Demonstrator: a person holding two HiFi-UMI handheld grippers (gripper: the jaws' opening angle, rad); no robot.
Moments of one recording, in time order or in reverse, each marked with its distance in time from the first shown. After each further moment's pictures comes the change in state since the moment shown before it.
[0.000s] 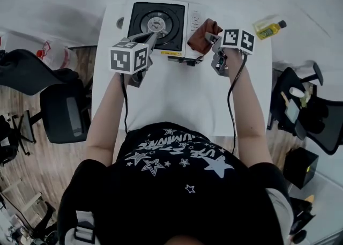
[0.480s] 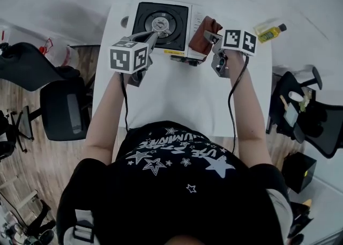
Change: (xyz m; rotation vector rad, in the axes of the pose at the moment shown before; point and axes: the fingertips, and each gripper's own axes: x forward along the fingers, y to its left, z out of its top) left arm -0.023 -0.001 0.005 0.003 -0.041 0.010; right arm -0.018 0.043 0.005 -0.085 -0.039 0.061
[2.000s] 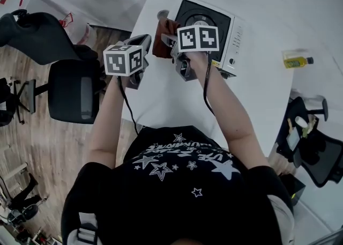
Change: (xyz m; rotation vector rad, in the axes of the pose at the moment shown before) left arm -0.087 0.143 -0.050 -0.187 -0.019 0.222; right arm 0.161 0.248 -0.085 -0.215 0.242 0.313
